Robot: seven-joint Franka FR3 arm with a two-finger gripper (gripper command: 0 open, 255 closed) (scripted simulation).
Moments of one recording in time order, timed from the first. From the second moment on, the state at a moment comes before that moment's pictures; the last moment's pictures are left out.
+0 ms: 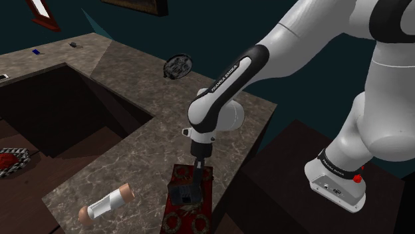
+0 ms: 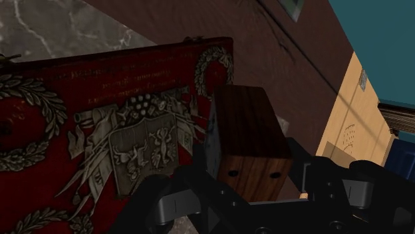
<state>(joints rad) 0.43 0.37 0.37 -2.26 0.94 2.44 -0.79</state>
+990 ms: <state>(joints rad) 0.44 0.49 0.37 -2.23 0.98 2.51 -0.87</state>
